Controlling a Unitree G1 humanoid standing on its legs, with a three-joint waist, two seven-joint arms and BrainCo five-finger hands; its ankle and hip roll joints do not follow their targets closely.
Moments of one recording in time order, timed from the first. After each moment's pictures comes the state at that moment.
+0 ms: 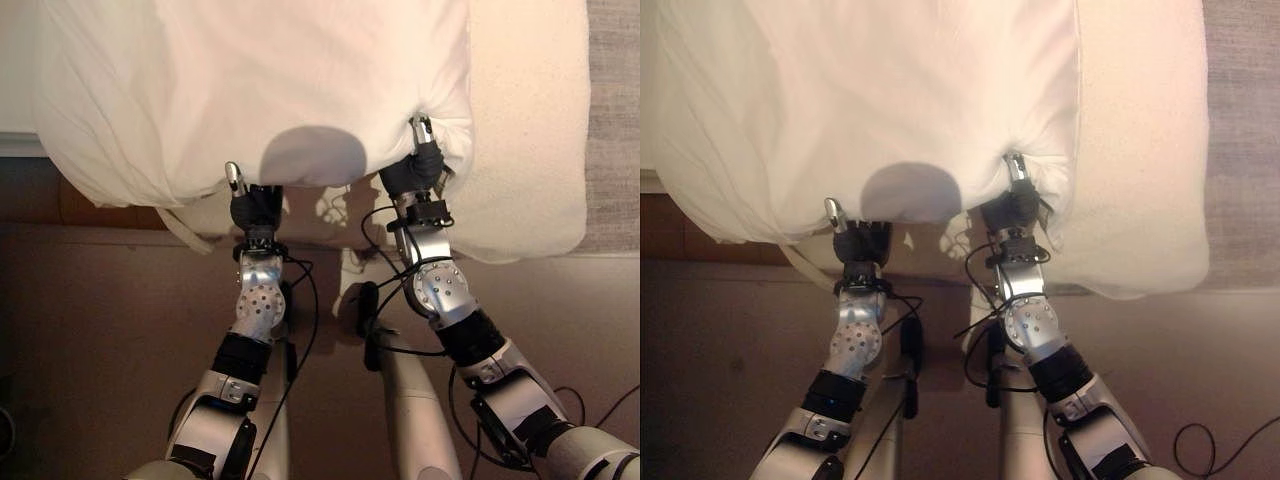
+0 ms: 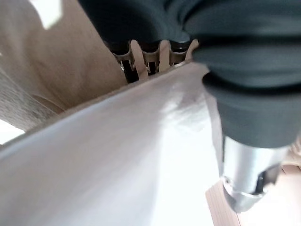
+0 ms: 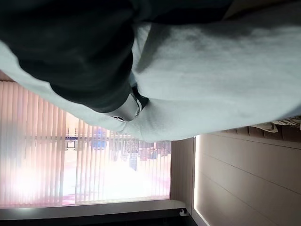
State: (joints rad) left arm -0.60 0.09 -0.10 0.21 -1.48 -0.41 -0.03; right arm -0.74 -0.18 0.35 0.07 1.67 -0.39 0.16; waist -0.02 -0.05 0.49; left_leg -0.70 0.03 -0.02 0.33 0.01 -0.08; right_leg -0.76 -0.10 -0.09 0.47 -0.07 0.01
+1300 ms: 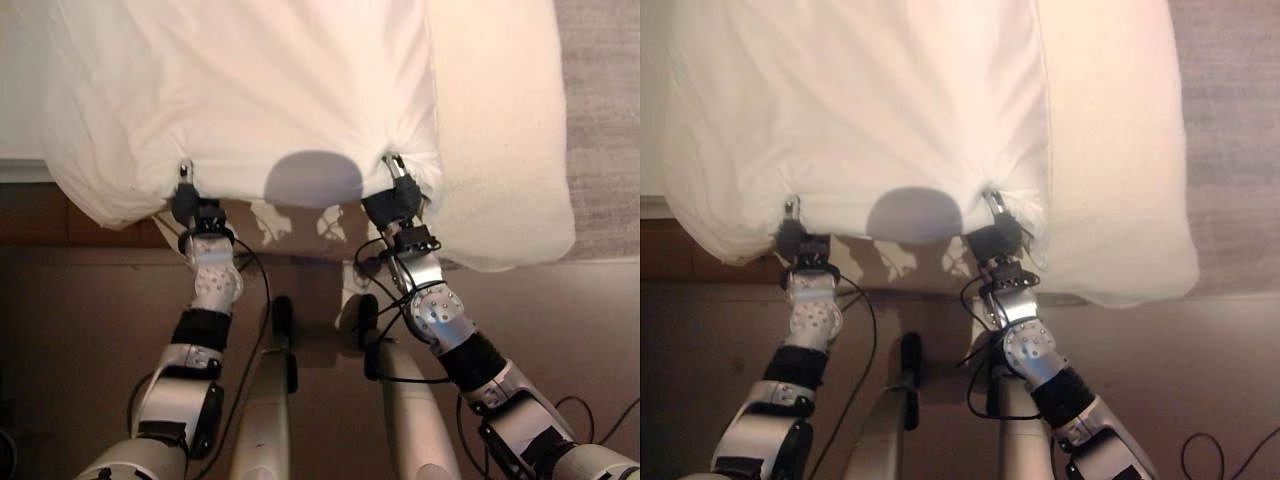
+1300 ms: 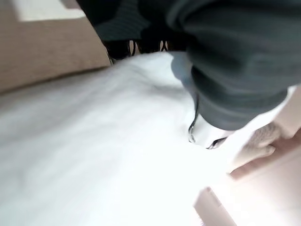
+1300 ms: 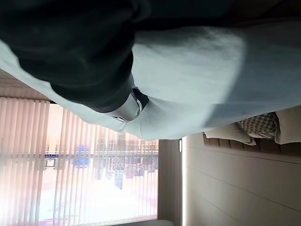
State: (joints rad) left arm -0.59 0.20 0.04 0.40 -1.31 -0.44 0.22; right arm -0.56 -0.18 0.39 0.07 1.62 -0.32 0.08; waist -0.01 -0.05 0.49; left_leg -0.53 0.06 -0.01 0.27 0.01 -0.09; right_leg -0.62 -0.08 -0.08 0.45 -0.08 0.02
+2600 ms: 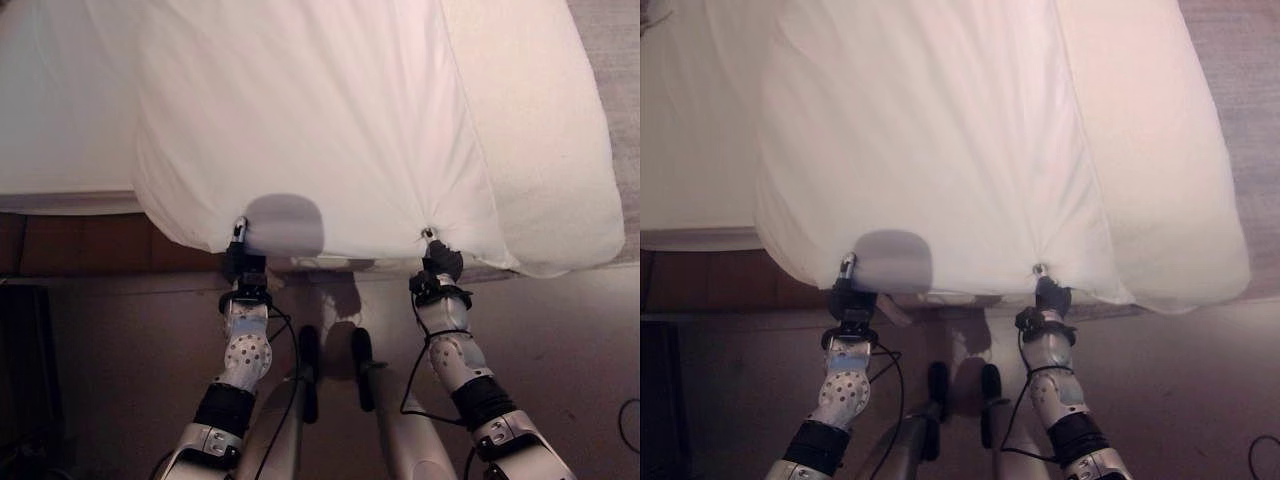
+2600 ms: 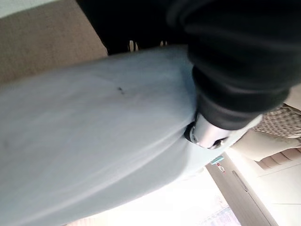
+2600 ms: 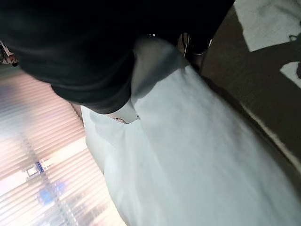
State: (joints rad) left arm -0.30 0.10 -0.13 0.21 -1.27 -0.40 0.12; right arm -0.37 -0.15 0.19 0.34 0.77 -0.36 -0.38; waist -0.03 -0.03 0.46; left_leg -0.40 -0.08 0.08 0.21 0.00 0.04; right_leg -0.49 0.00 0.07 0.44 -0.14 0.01
